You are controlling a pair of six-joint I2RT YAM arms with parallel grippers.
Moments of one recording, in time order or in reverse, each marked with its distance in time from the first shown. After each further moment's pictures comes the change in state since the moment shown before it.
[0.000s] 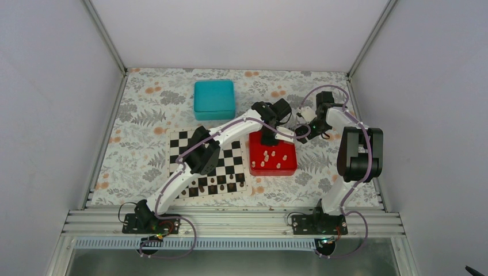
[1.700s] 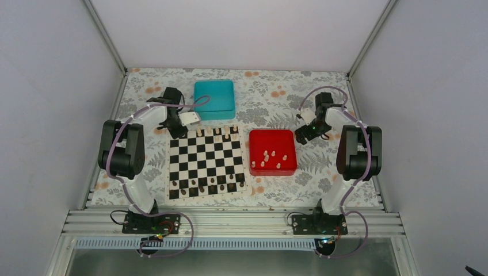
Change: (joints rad) left arm 0.745 -0.761 -1.190 0.352 -0.087 0.035; right arm 0.000 0.019 0.000 -0.005 0.010 0.001
